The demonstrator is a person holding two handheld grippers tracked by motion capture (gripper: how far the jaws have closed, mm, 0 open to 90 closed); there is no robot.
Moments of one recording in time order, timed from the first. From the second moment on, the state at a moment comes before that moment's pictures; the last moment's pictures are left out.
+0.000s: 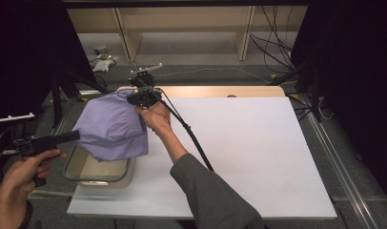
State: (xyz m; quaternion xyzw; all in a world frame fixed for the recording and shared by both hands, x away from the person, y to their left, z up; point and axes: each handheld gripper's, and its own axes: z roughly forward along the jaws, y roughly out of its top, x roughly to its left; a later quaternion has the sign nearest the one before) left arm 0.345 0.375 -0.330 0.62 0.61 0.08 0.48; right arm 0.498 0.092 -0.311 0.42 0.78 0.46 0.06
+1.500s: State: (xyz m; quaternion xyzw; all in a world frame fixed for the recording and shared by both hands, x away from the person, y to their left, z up) left arm 0.350 0.398 -0.357 0.61 0.66 0.08 0.44; right arm 0.494 0.124 -0.336 0.41 0.80 0.43 0.05
